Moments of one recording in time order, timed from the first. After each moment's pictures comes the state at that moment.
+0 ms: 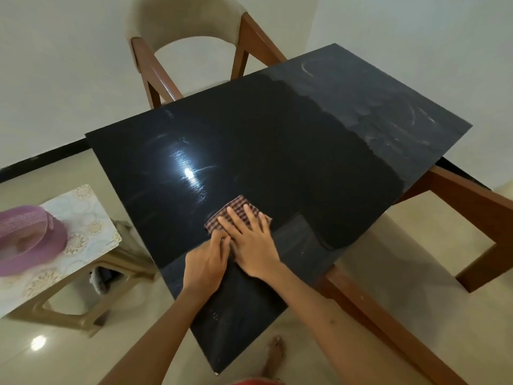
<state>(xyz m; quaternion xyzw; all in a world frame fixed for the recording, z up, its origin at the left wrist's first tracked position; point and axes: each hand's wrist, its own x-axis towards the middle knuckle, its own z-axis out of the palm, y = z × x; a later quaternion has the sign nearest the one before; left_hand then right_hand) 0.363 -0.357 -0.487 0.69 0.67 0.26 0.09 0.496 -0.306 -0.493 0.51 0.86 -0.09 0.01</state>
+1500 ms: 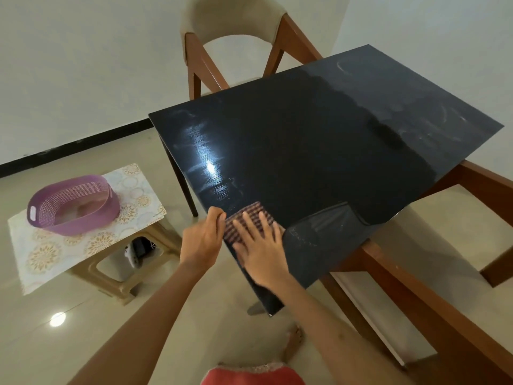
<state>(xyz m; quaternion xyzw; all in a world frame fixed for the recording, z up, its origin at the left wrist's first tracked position) 0.256 -0.419 -0.464 0.66 0.69 0.29 0.05 0.412 -0.413 -0.487 0.54 0.83 -0.11 -0.02</state>
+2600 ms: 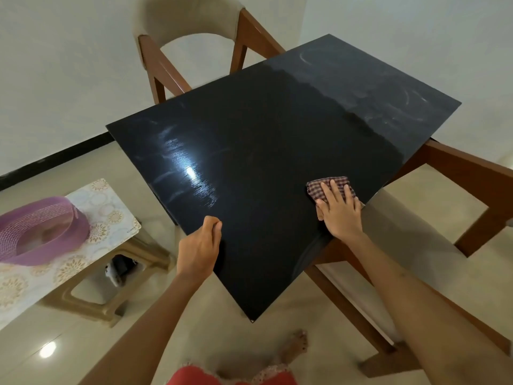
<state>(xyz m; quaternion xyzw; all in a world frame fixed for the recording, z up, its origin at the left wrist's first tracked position) 0.299 -0.406 -0.475 0.69 0.67 0.27 0.08 0.628 -0.318 -0.484 0.74 0.66 -0.12 0.01</state>
